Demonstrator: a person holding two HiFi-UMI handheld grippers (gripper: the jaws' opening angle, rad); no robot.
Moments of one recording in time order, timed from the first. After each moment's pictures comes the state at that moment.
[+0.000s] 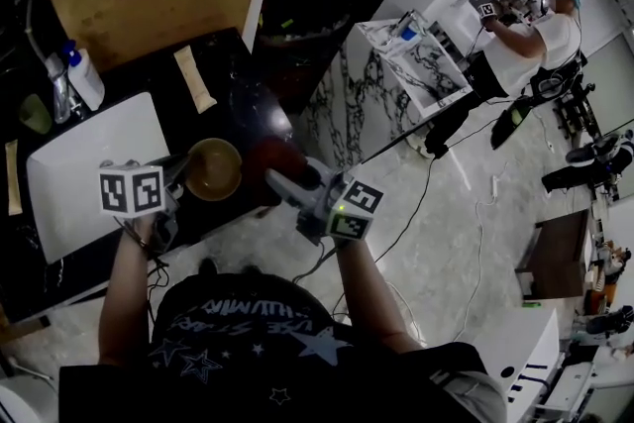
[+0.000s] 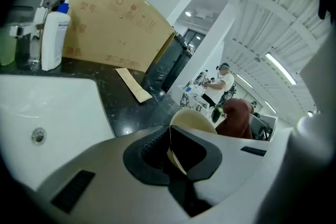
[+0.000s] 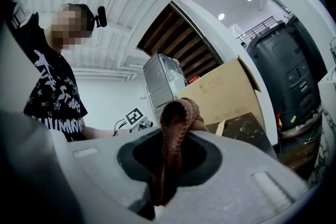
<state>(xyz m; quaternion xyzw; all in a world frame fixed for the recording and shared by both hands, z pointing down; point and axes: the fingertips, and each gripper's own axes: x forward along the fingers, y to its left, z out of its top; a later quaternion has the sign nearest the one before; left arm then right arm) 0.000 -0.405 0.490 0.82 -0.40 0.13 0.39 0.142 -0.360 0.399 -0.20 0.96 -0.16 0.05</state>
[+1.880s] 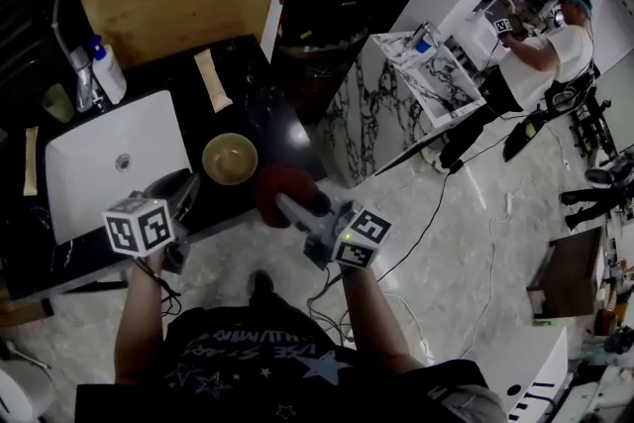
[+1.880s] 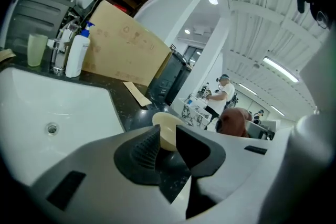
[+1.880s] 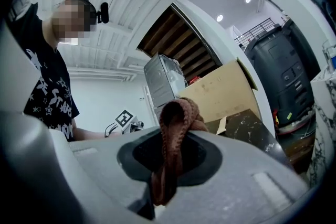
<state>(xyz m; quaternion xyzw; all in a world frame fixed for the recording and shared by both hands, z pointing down) -0.012 -0.345 0.471 0.82 -0.46 0.06 0.33 0.149 -0.307 0.404 -0.22 0.96 -0.16 0.05</state>
